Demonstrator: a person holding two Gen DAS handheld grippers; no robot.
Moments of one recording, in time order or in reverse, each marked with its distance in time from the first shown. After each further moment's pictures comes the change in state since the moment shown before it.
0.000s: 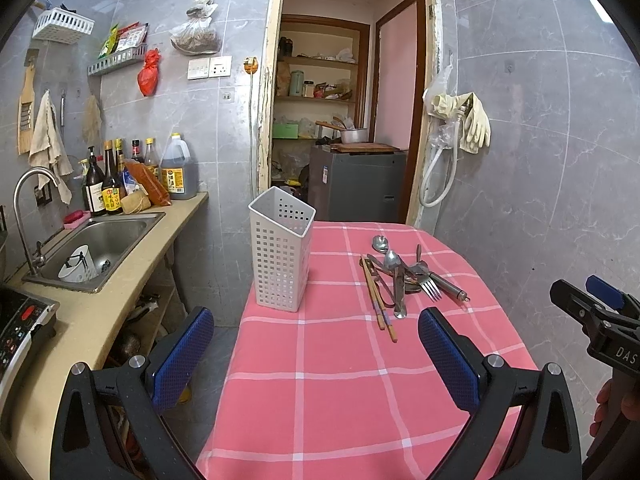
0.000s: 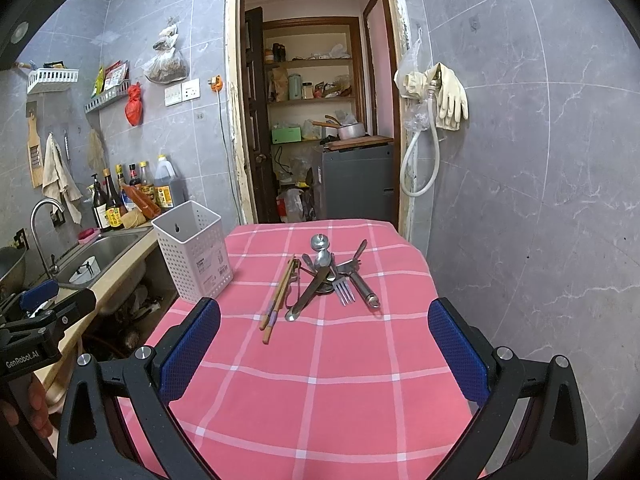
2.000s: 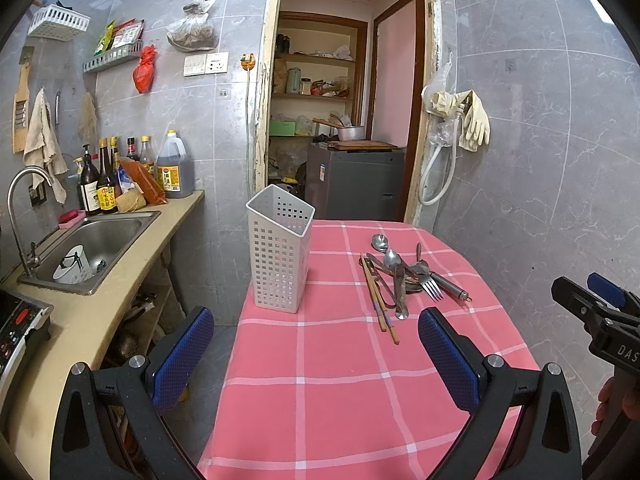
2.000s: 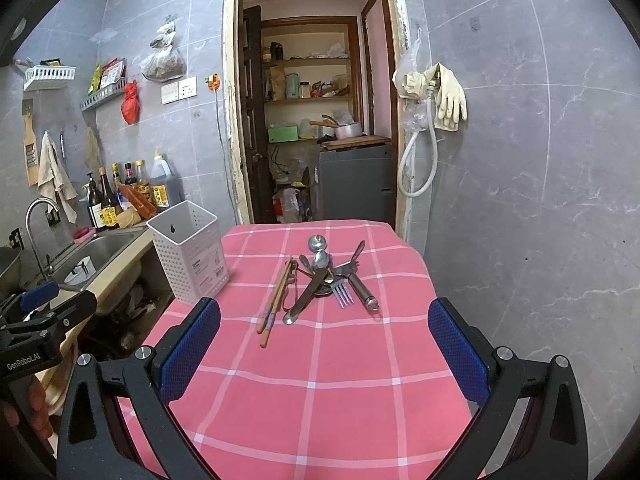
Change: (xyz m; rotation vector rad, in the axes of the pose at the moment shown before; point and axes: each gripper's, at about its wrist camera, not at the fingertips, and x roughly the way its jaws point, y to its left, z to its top) left arm 0.008 0.005 -0.003 0.001 0.007 -0.012; right arm 0.009 0.004 -0.001 -0.001 0.002 -0.016
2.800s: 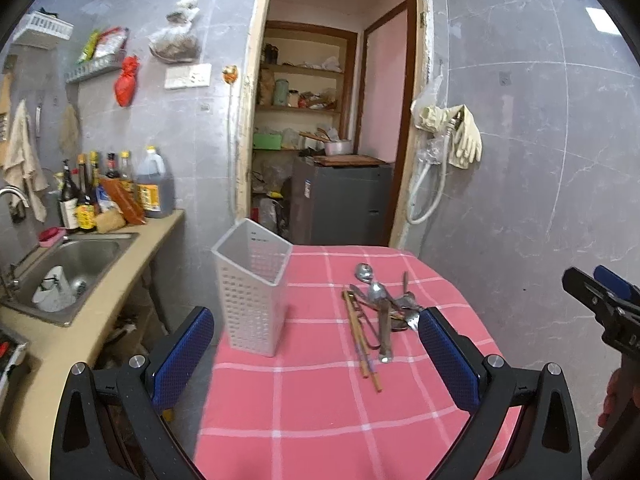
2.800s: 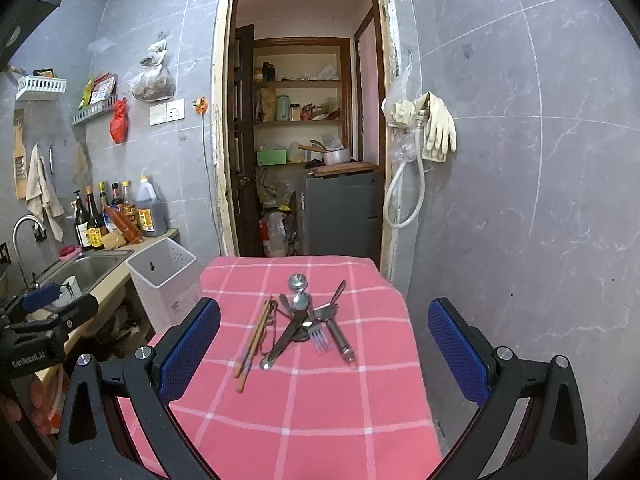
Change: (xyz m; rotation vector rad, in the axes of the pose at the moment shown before) left arm 0.044 -0.017 0.042 -0.006 -0.036 -0.067; right arm 0.009 -0.022 0.056 -0.013 -0.083 -0.039
